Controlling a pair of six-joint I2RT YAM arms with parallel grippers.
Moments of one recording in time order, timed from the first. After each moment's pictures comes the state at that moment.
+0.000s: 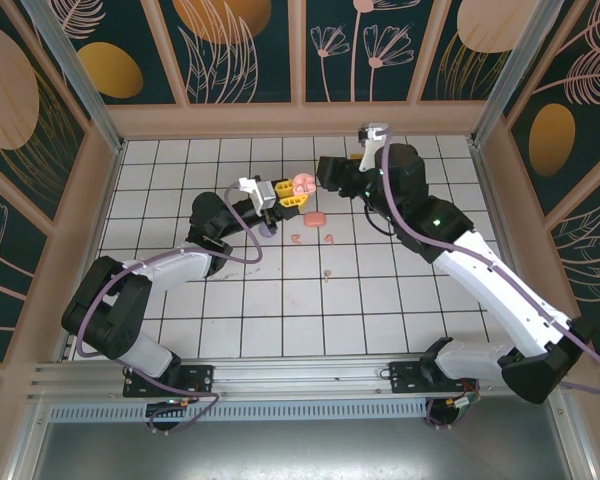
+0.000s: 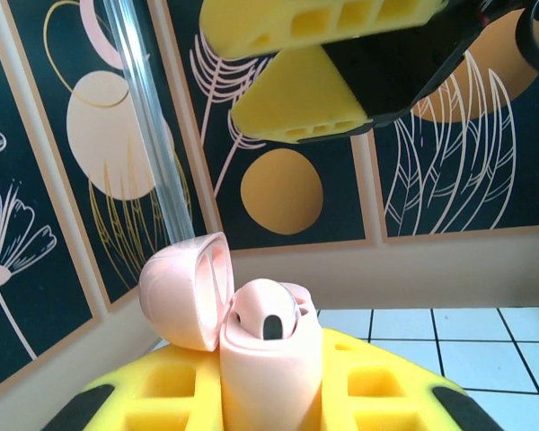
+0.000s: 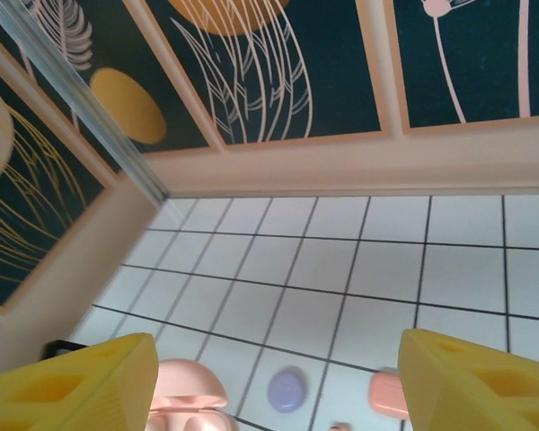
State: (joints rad) left arm -0.53 1.55 0.78 1.09 0.74 -0.01; right arm 0.72 1.21 1.36 -0.42 0.15 0.45
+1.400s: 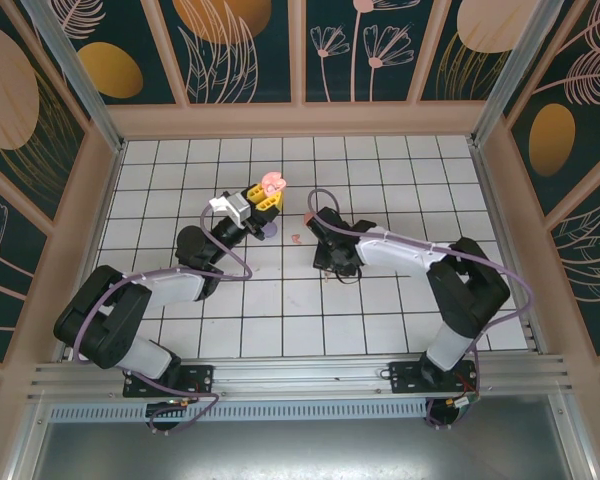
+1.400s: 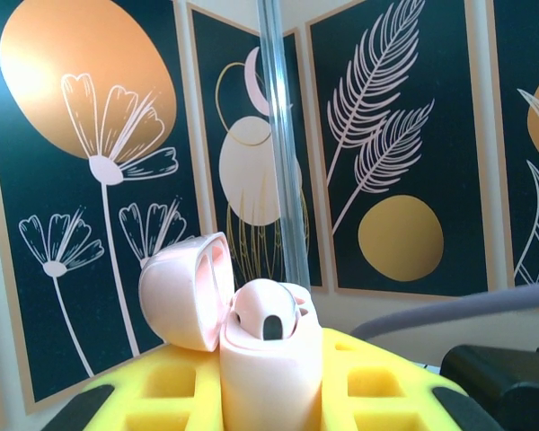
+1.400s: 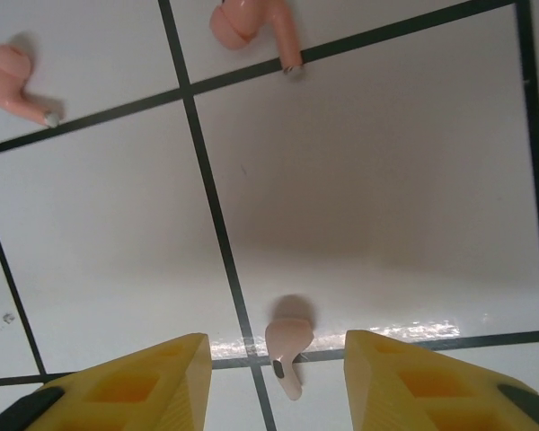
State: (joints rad) left arm -0.53 1.50 0.53 1.41 0.39 -0.07; right arm 0.78 1.70 1.06 -0.60 0.09 0.94
